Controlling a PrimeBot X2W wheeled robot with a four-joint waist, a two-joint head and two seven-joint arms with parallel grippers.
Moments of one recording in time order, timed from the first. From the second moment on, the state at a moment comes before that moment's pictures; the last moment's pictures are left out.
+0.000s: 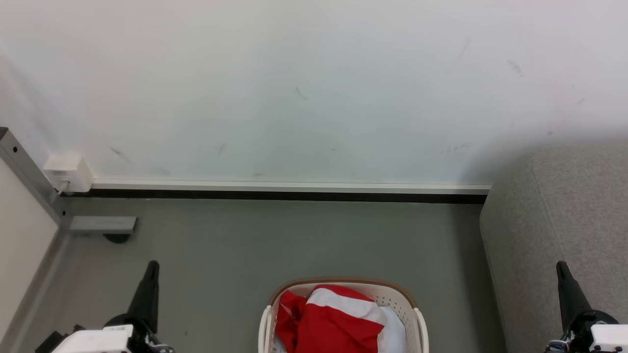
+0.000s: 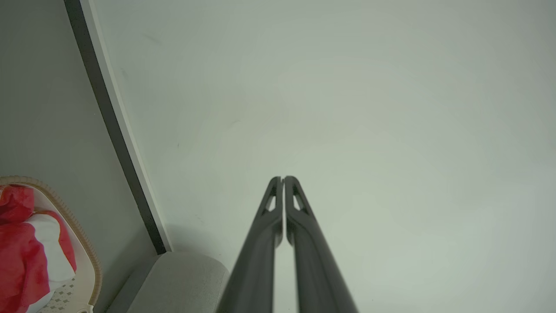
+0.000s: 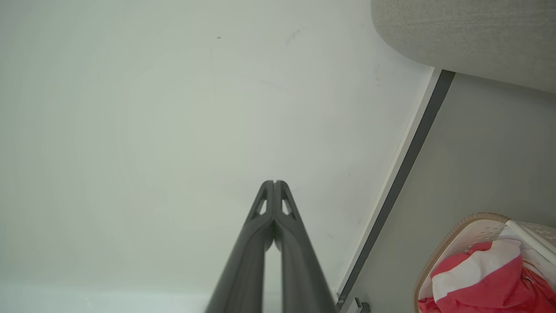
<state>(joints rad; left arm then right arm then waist) -0.11 0.05 0.11 0.25 -1.61 -0.13 0.11 -0.10 -0.05 -0.11 0.25 1.61 0.13 0.11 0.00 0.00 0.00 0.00</state>
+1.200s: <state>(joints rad) -0.08 0.04 0.08 0.25 -1.55 -0.13 0.05 -0.07 -0.05 -0.06 0.26 1.51 0.13 0.05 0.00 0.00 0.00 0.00</state>
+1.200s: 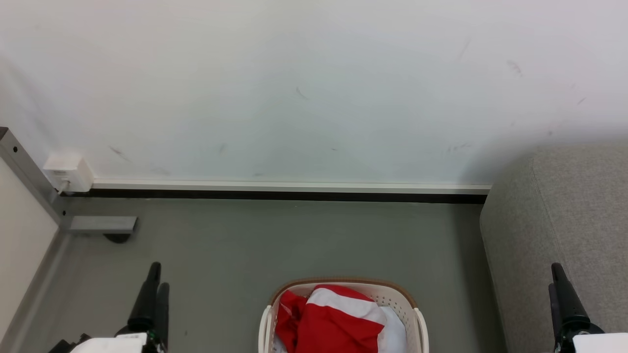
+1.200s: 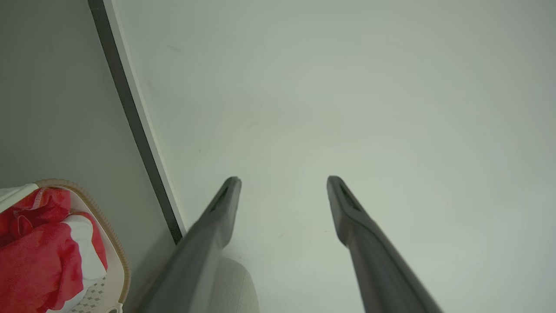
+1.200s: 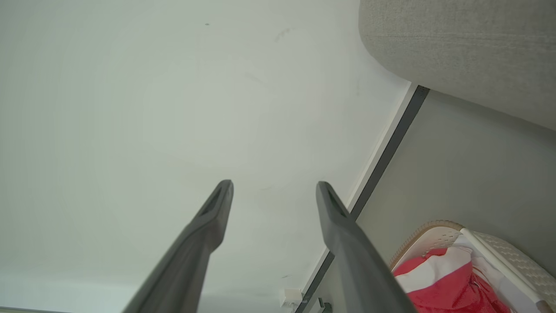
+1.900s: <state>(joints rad) -0.07 0.04 0.02 0.20 -1.13 -0.07 -0.03 -0.06 -0.07 -0.01 0.20 0.99 0.13 -0.03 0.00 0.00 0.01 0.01</state>
